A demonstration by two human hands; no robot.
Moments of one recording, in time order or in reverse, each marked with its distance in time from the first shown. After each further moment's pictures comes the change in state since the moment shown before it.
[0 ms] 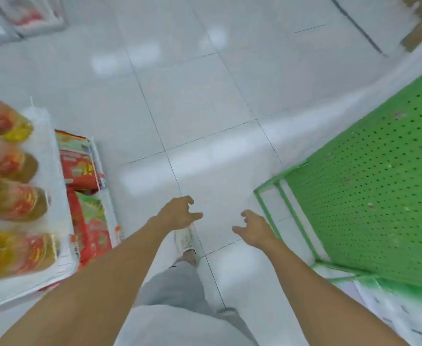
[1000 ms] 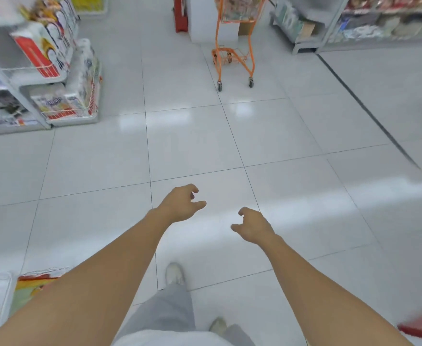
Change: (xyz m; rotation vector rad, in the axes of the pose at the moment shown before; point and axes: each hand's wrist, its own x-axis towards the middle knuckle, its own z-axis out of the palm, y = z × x) left_hand 0.497 0.206 -0.649 -0.207 0.337 0.060; right_hand 0.536 -0.494 -0.506 -0.223 0.070 -0.208
